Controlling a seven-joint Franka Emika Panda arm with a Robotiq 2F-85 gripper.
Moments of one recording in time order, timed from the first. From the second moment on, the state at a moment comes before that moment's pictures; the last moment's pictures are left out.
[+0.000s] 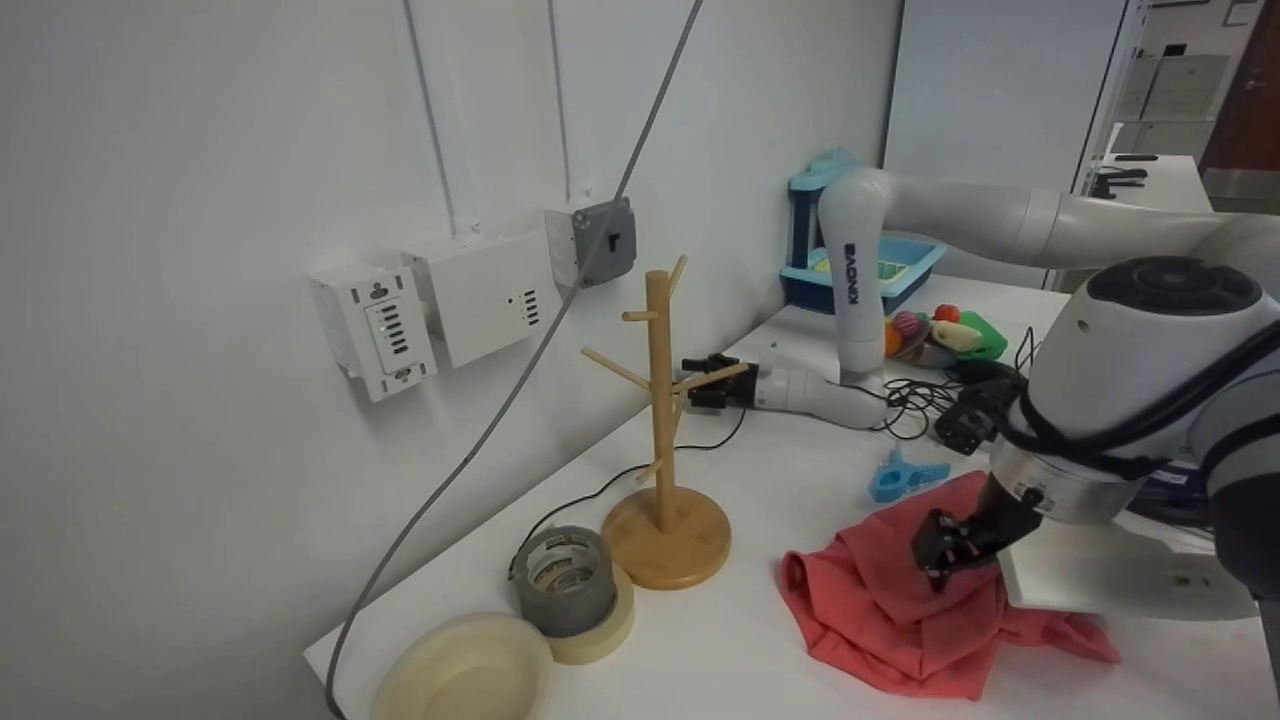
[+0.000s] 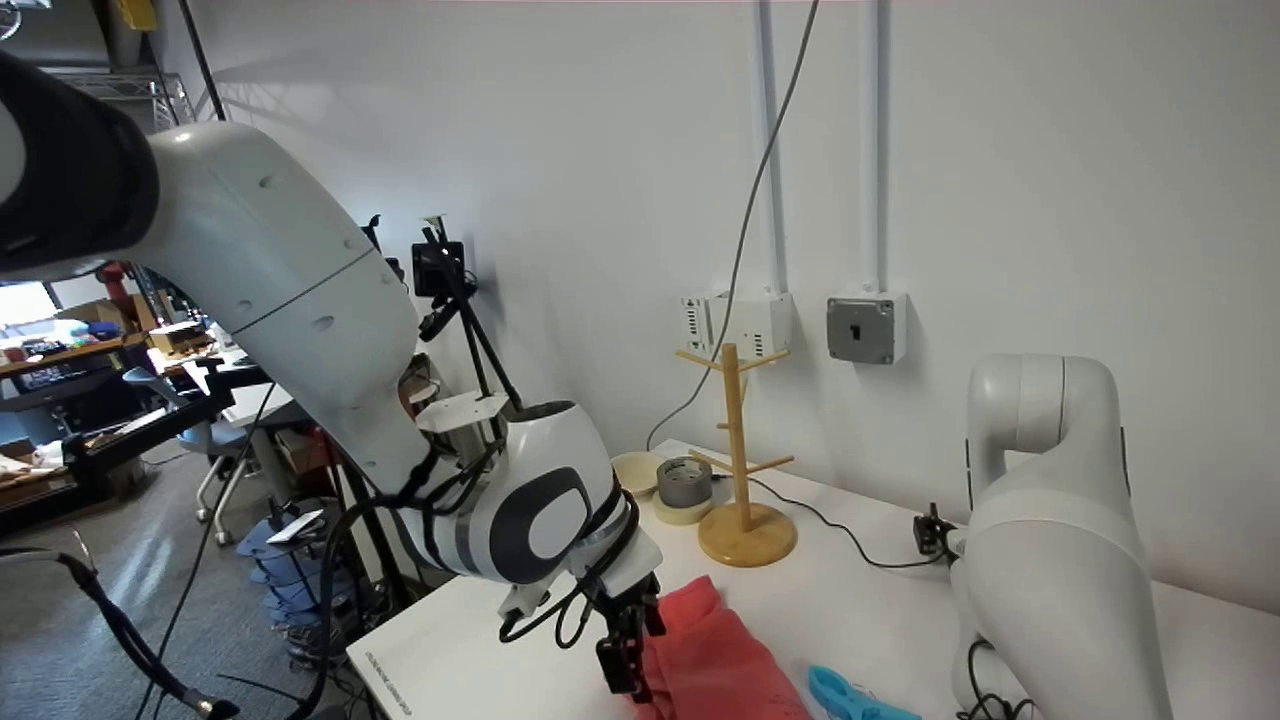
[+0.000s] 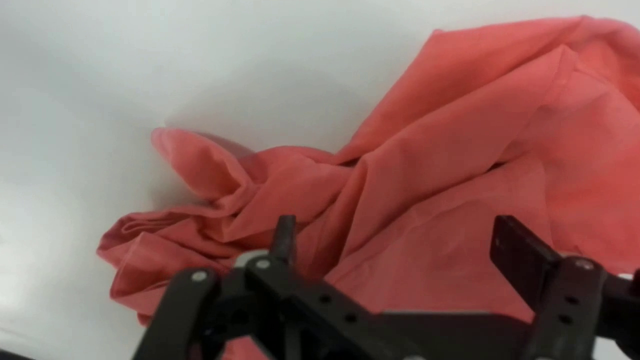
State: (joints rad) arm 0.20 0.38 -0.16 -2.40 -0.36 2.90 1.22
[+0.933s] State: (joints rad) arm 0.34 0.44 -0.31 -2.37 -0.35 2.95 1.25
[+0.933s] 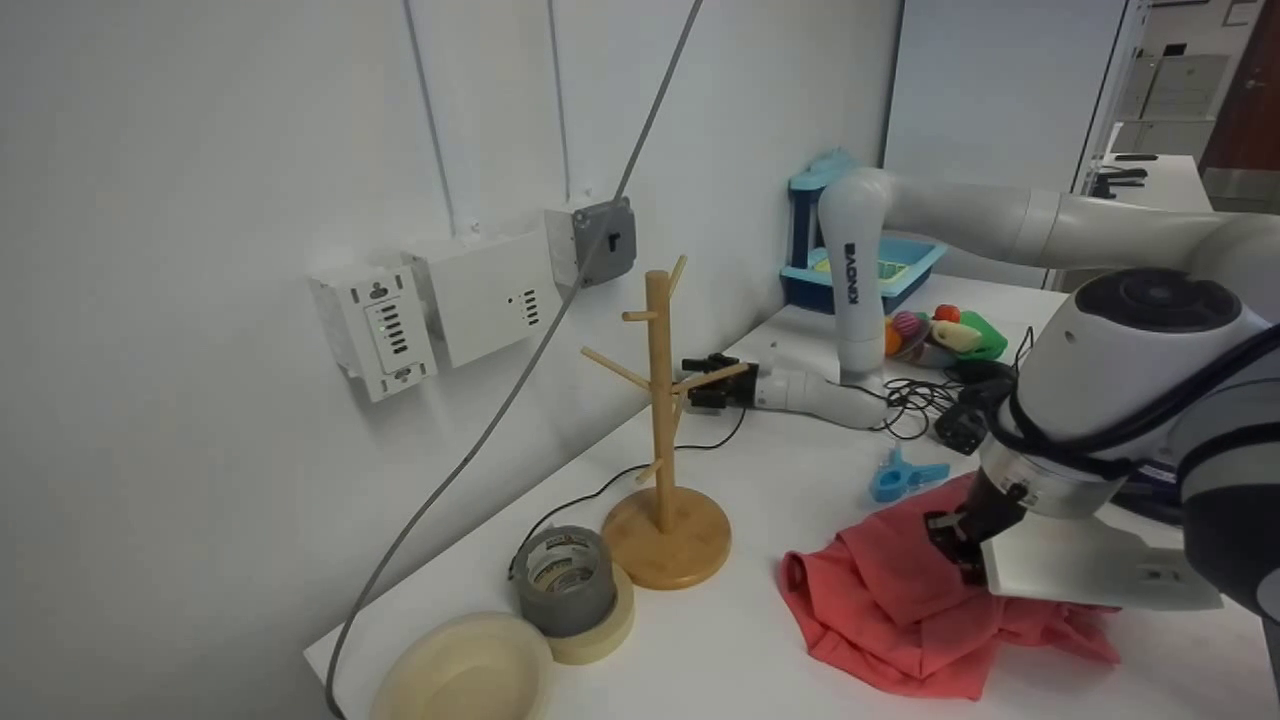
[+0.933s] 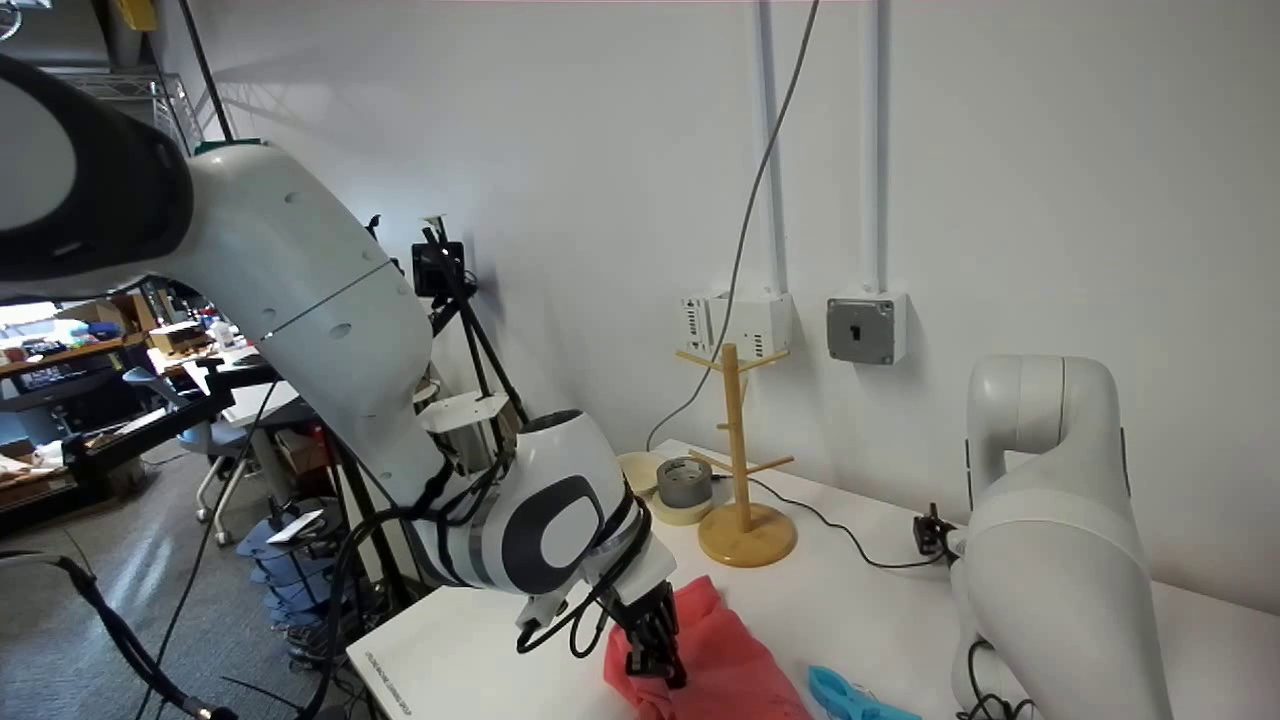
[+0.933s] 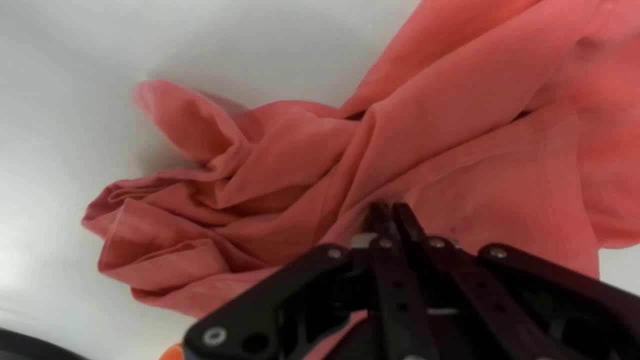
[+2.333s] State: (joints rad) arm 0.43 0.45 -0.39 -2.37 -0.31 2.95 1.25
